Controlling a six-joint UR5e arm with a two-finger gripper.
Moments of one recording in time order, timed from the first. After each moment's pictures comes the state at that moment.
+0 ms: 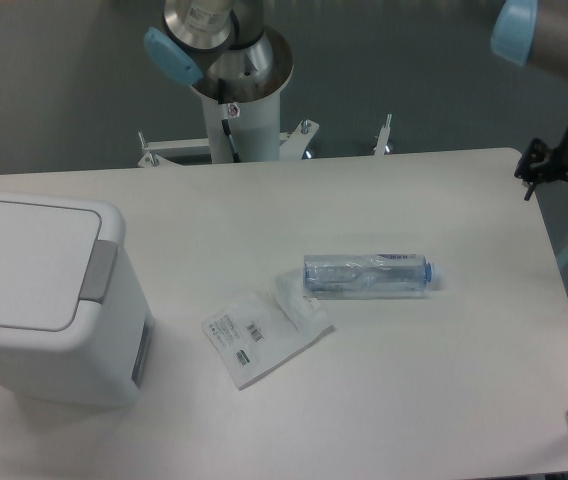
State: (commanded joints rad) arm 2.99 -2.01 -1.36 -1.25 1.53 1.44
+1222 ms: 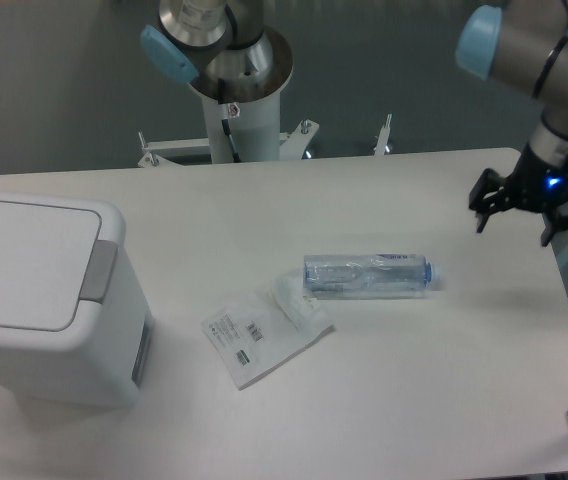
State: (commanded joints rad) arm 2.83 -1.97 -1.45 -1.21 1.36 1.04
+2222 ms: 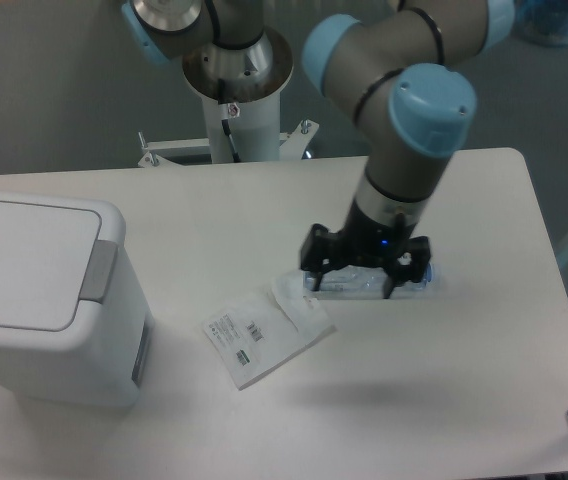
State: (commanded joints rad) arm 2.50 -1.89 -1.37 -1.35 1.29 0.46
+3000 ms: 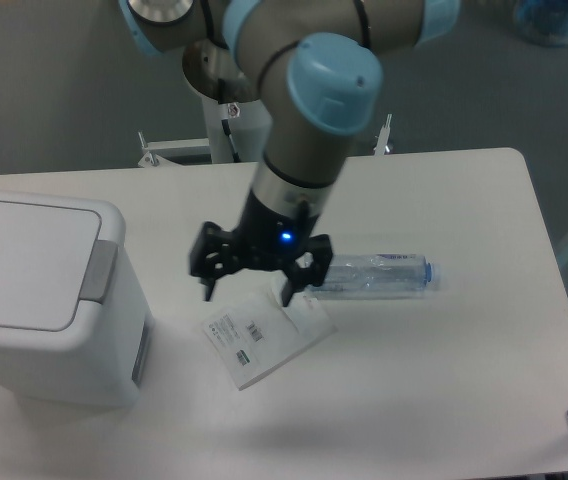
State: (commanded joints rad) arm 2.37 -1.85 -1.31 -1.36 1.14 0.25
